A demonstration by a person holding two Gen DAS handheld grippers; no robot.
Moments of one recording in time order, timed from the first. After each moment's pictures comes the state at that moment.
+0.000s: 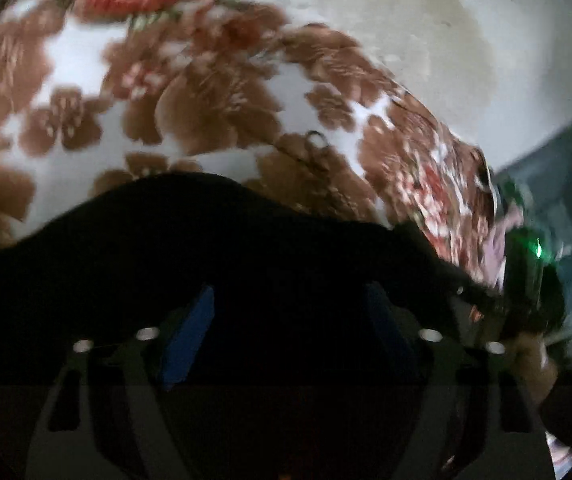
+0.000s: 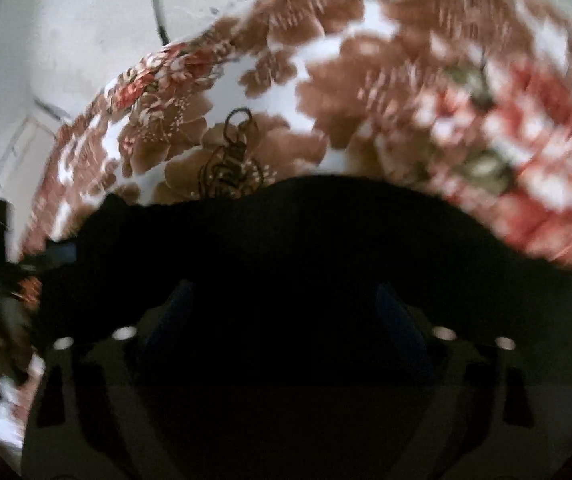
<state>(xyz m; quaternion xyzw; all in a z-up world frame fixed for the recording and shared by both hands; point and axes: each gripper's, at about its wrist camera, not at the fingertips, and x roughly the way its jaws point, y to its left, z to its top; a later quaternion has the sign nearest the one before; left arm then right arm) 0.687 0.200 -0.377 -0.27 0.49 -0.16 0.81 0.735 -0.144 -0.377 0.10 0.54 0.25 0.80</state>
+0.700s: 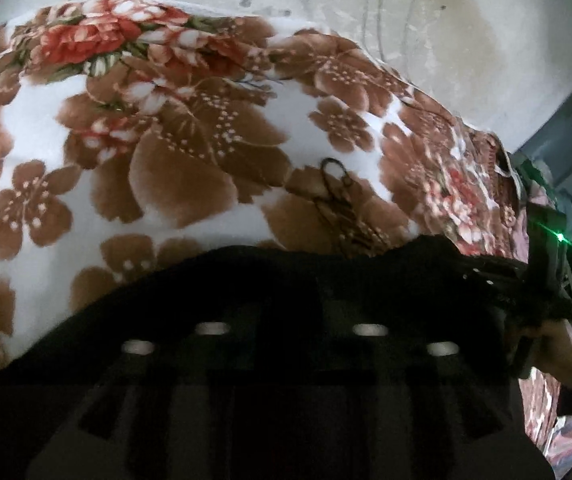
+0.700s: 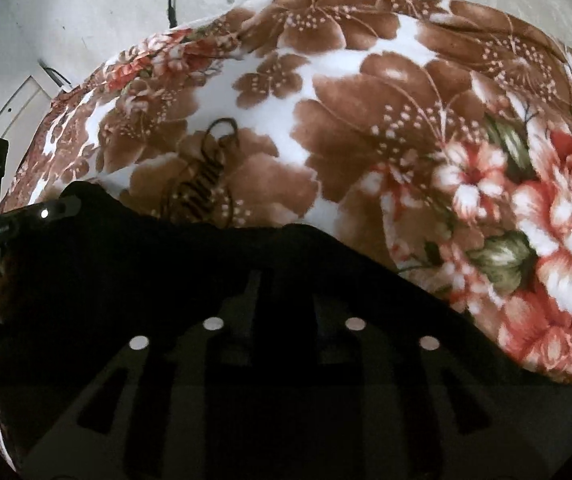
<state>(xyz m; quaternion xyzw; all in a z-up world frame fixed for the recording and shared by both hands) 0.727 0.184 -0.377 -0.17 0.46 -0.17 0.85 0.770 -0.127 -0.380 -0.03 0.49 0.26 0.83</state>
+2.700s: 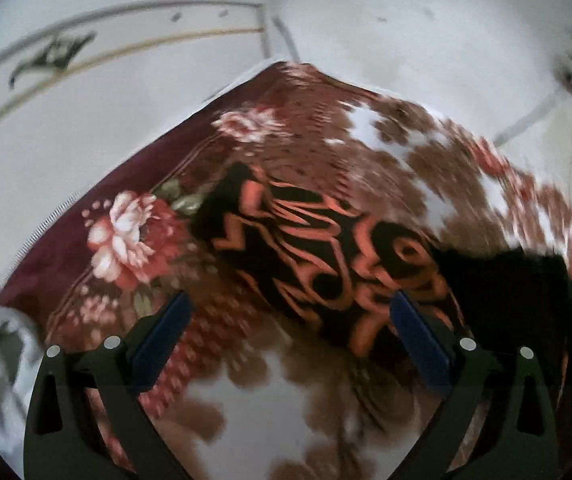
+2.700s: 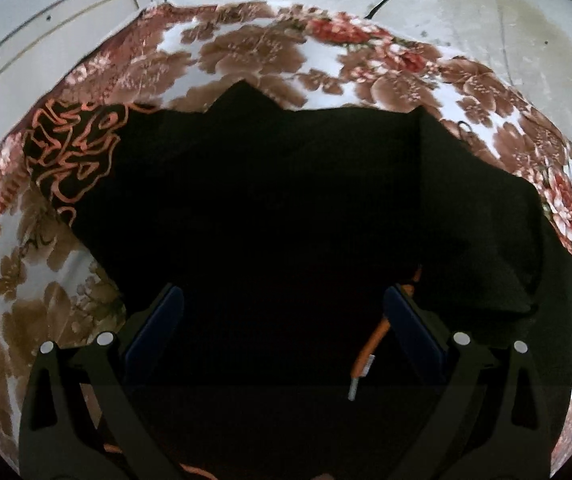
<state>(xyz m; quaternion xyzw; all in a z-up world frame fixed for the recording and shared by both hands) 0.329 0.596 -0.325 -0.20 0.36 0.23 0.88 0.466 0.187 -0.346 -0.16 0.47 0.20 0.84</state>
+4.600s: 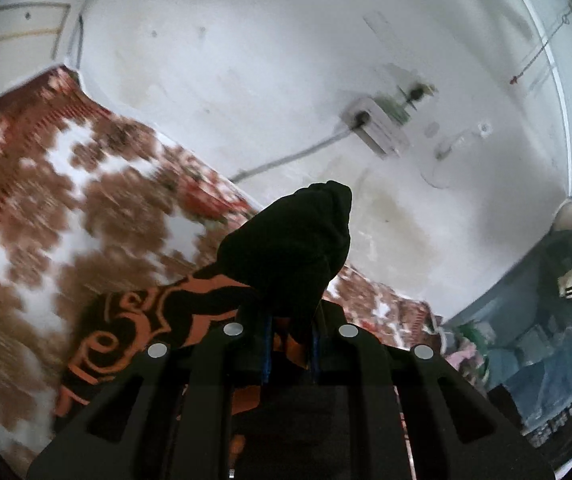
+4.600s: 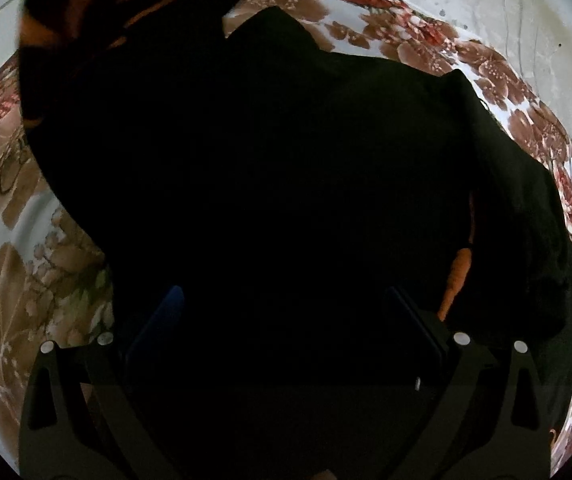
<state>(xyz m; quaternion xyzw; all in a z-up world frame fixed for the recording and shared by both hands) 0.480 0.291 -0.159 -0.36 0.24 -0.07 0.90 0.445 0.212 -0.401 -0.20 0.49 0.18 0.83</state>
